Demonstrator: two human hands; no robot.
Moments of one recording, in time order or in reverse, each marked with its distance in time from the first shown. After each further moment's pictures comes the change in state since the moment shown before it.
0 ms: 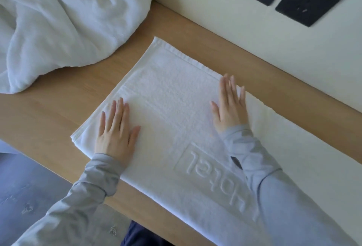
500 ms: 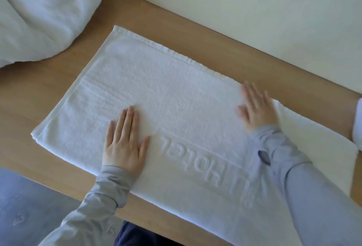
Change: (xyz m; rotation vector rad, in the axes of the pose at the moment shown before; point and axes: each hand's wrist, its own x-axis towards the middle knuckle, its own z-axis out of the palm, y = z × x) left_hand -0.043 0.081 0.038 0.039 -0.018 0.117; right_hand -0.077 0.156 0.003 -0.144 -0.167 0.057
